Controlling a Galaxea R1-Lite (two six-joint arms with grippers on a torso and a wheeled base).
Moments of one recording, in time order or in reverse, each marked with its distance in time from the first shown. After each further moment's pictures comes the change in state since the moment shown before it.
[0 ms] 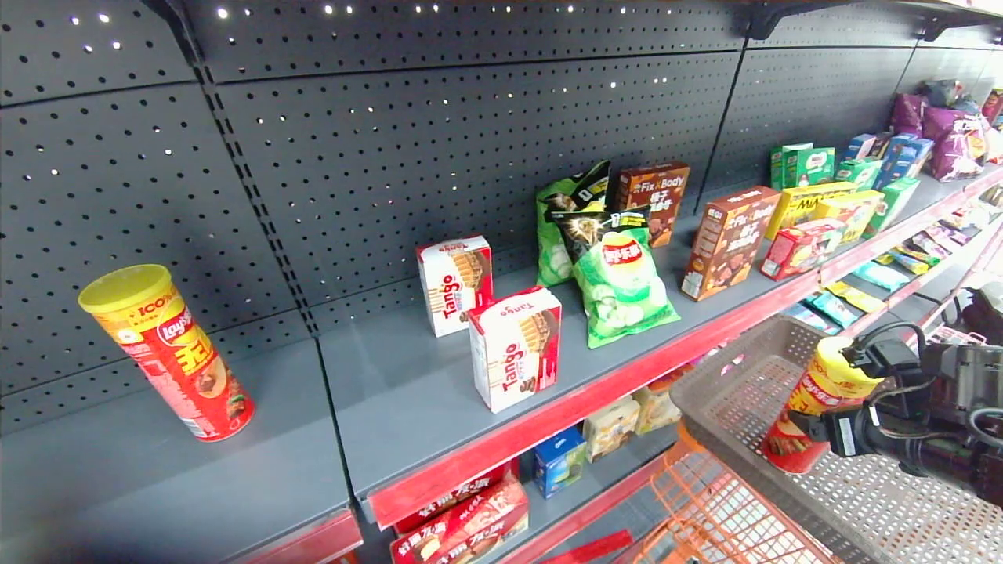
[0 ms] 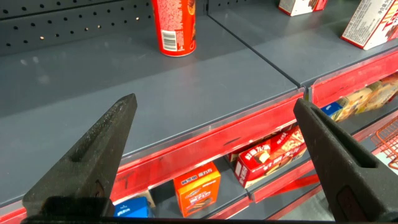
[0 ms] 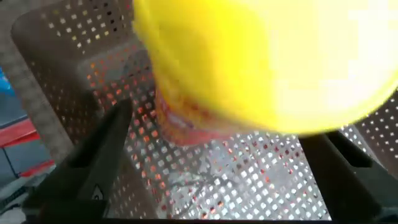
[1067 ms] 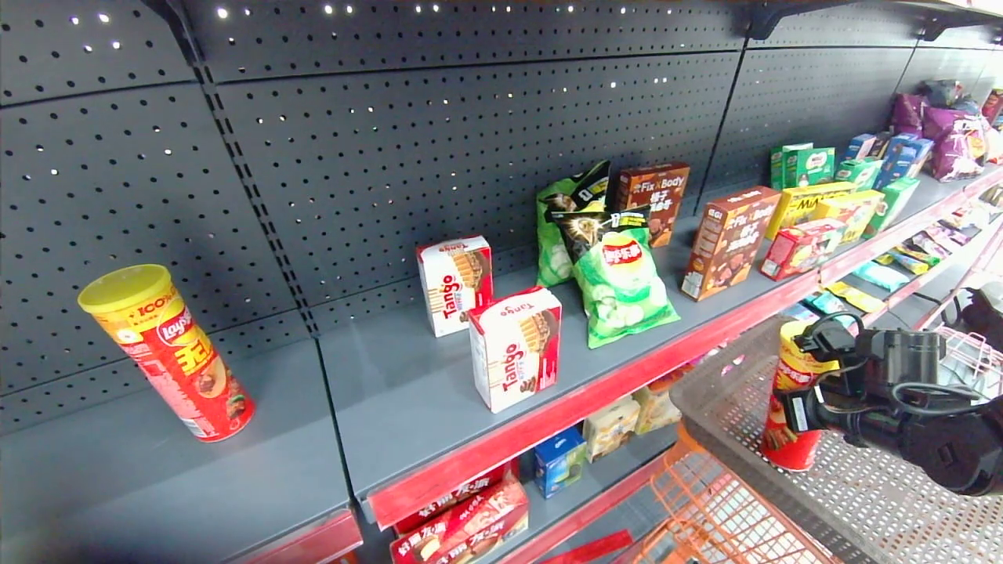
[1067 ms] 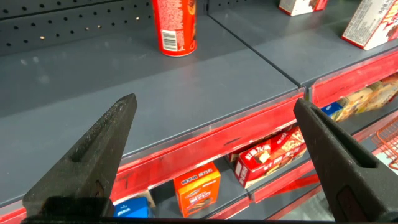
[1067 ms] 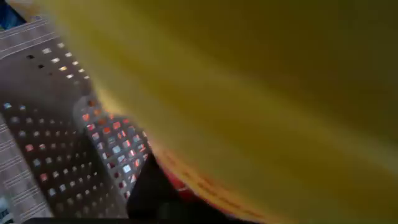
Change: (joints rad) left arm 0.000 0.000 0.000 0.000 0.000 0.000; right arm 0.037 0.197 -0.181 -0.001 -0.007 0.010
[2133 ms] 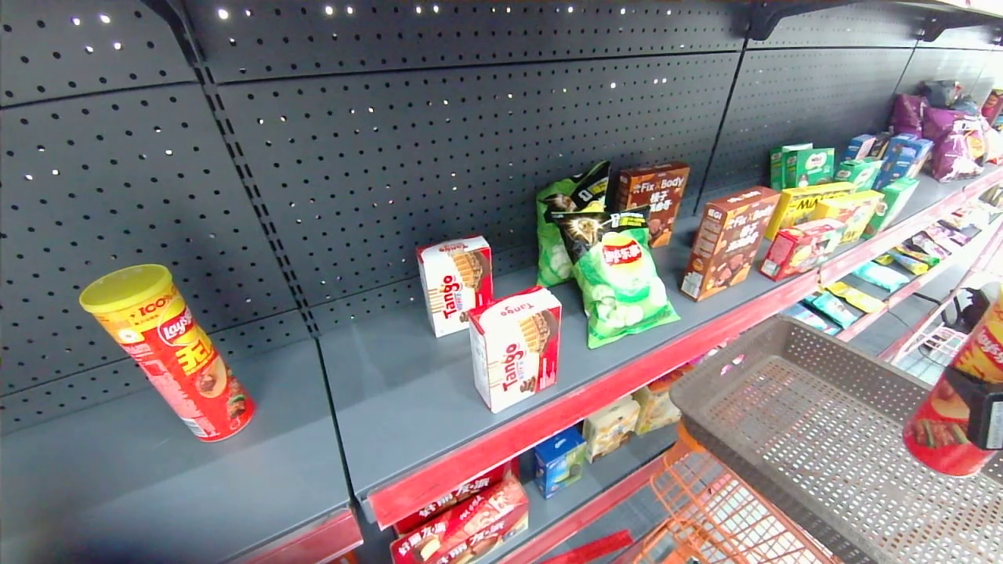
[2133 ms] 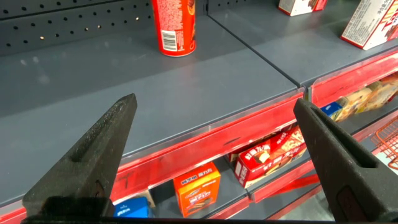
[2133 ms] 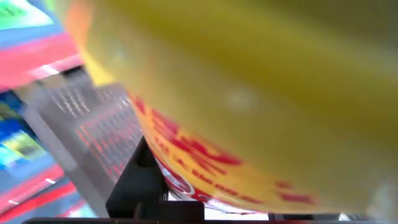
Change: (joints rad) left arm 0.000 0.000 0.000 0.000 0.000 0.000; right arm -0.009 -0.819 0.258 0.239 -0.219 0.010
